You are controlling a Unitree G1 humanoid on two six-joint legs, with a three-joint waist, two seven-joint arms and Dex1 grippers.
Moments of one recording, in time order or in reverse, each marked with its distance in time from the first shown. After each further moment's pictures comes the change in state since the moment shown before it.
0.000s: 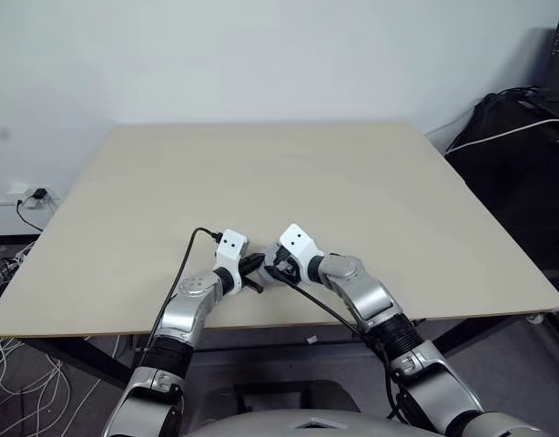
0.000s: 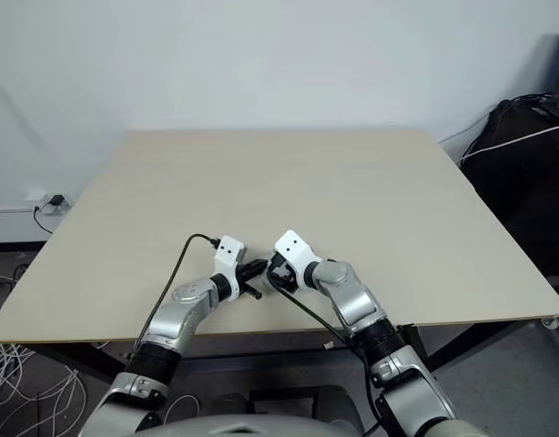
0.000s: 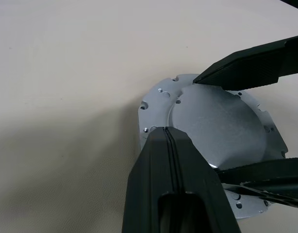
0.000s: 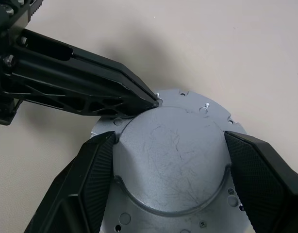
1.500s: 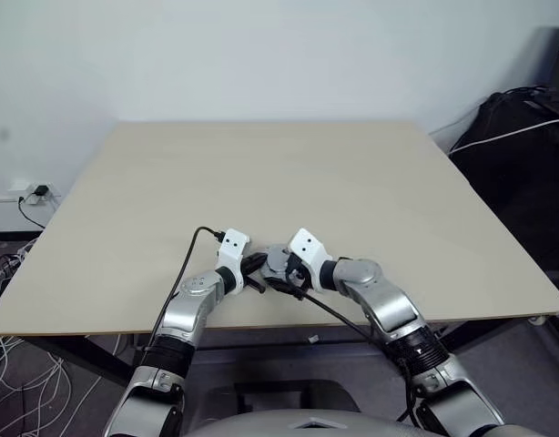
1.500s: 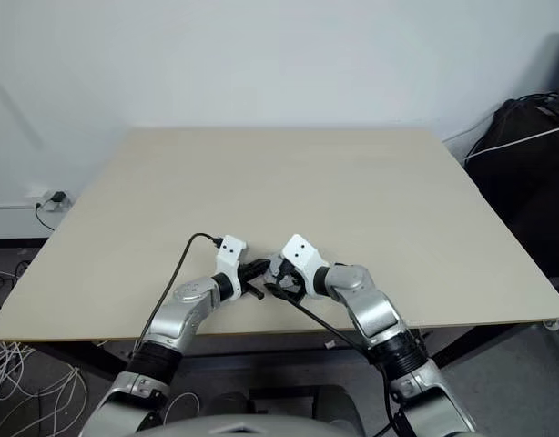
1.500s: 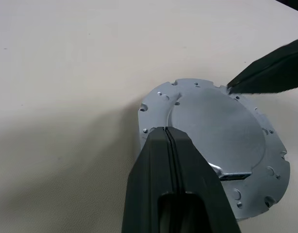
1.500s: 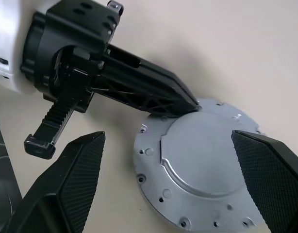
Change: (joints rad) left arm -0.002 -0.004 -0.007 -0.009 -0.002 0.005 -0.011; right arm 0.098 -0.105 -0.033 -0.232 0.077 0.032 0.126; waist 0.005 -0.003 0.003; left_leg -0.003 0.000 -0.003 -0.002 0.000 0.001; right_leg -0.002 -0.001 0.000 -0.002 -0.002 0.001
